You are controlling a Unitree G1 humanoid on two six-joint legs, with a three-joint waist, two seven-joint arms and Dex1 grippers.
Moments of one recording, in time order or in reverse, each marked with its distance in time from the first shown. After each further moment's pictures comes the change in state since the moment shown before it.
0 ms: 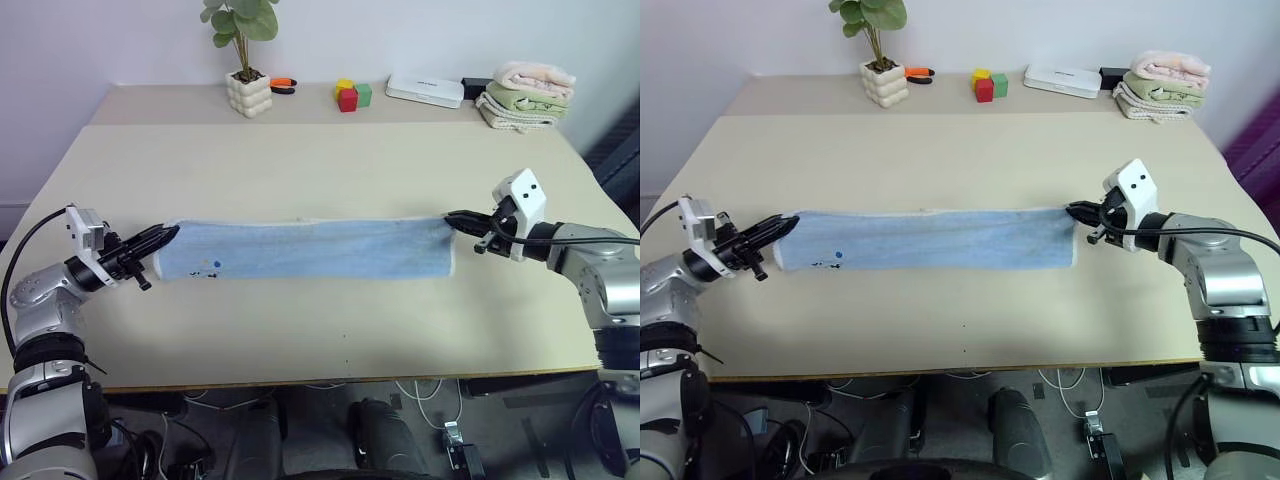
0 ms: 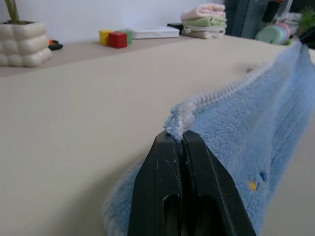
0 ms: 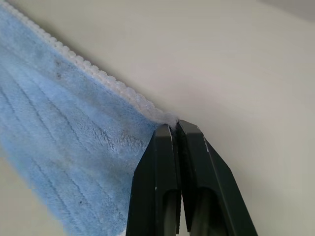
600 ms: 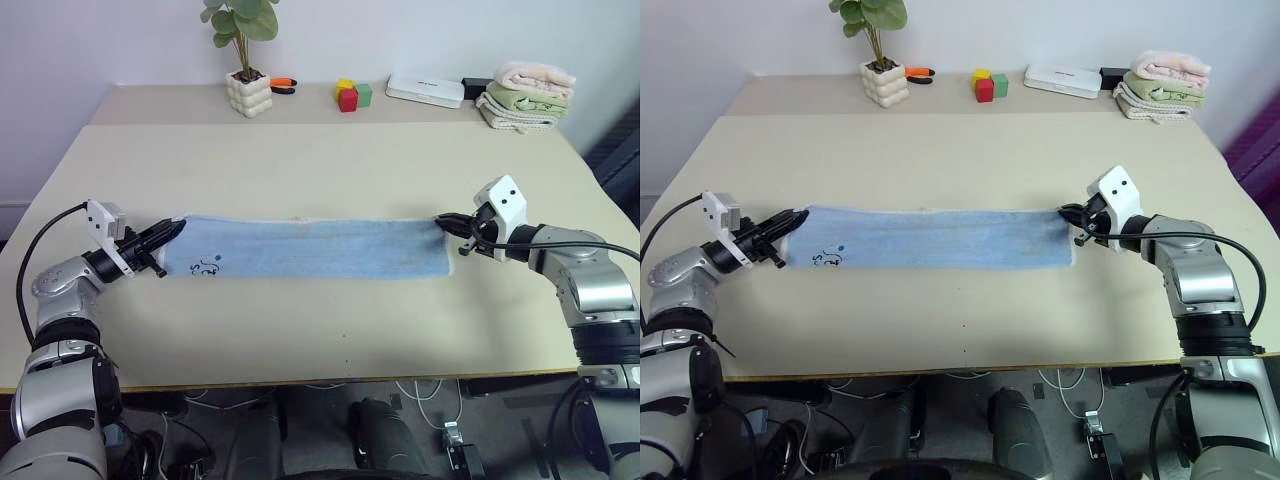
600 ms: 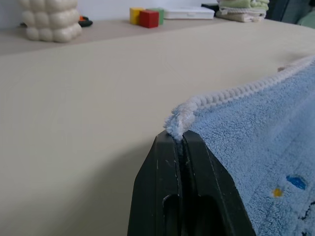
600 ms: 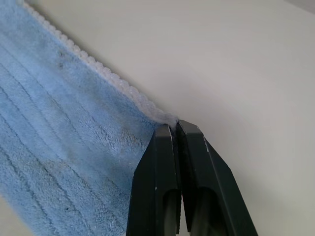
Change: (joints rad) left arm -0.105 -0.021 -0.035 0.171 0.099 -0.046 0.140; right arm -0.001 0.054 0.032 0.037 -0.081 -0.048 -0.024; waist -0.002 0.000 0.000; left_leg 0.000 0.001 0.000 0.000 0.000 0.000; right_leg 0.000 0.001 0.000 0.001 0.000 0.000
